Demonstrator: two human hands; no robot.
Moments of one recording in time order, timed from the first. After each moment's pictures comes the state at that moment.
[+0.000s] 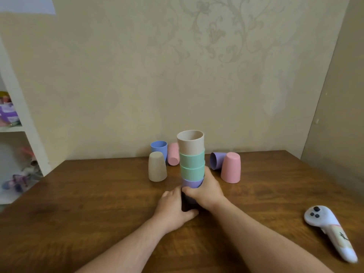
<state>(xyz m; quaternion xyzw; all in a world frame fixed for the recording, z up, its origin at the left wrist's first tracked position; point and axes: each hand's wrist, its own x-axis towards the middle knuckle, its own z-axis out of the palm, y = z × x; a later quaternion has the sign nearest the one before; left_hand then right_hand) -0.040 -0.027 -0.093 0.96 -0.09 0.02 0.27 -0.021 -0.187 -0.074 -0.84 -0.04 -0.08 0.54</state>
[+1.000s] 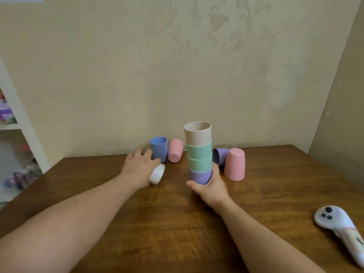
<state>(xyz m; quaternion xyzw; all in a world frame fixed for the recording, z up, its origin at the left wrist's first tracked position) 0.050 0.055 -0.027 0.96 -0.09 0.08 -0.24 0.004 -0.199 -0.094 -0.82 0.00 -0.08 0.57</state>
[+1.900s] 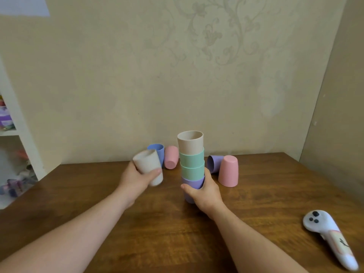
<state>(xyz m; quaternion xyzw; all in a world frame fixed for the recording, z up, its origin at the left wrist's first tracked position) 0.006 0.043 -0.024 0.79 0.07 0.16 0.59 -0.006 -0.190 -0.071 -0.80 -0.03 -0.10 0.59</state>
